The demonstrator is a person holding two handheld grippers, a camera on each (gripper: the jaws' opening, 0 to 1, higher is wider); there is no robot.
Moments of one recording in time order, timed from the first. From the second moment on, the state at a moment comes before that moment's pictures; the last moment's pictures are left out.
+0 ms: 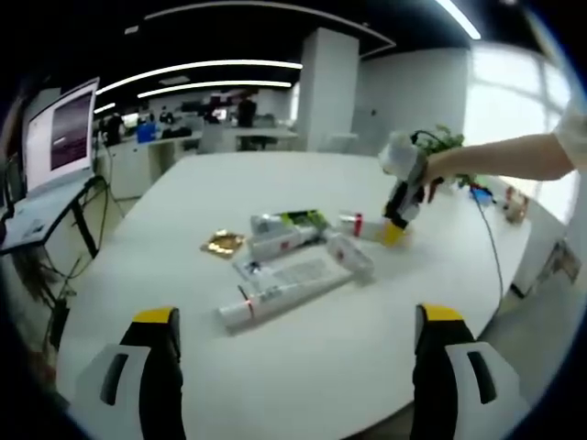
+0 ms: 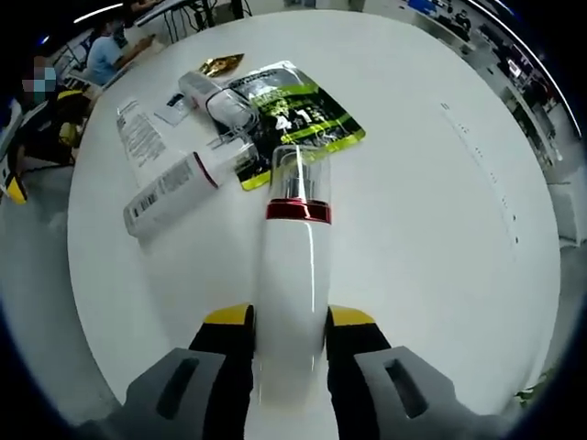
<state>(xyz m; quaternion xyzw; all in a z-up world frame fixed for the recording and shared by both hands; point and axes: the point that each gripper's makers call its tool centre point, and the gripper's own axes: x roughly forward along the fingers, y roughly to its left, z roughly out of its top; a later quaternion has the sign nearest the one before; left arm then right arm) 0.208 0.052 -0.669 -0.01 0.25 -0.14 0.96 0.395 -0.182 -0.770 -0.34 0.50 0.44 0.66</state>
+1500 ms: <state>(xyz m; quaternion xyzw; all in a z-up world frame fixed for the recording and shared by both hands) 0.213 0.046 -0.662 0.01 0.26 -0.17 0.95 0.362 -0.181 -0.766 -0.27 0.57 0.41 0.66</state>
